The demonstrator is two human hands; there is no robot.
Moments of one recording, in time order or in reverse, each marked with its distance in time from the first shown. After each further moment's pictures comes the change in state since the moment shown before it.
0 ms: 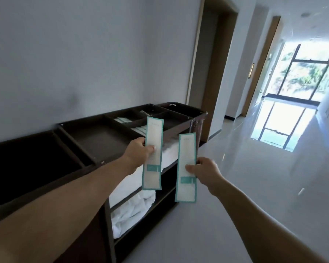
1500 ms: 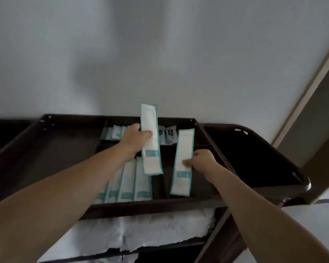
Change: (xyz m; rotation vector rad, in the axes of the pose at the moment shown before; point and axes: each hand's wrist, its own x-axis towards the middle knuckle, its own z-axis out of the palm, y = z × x) left_hand 0.461 -0.048 0.112 -0.014 0.715 -0.301; right_hand 0.635 -0.029 0.094 -0.253 -0.662 -0.213
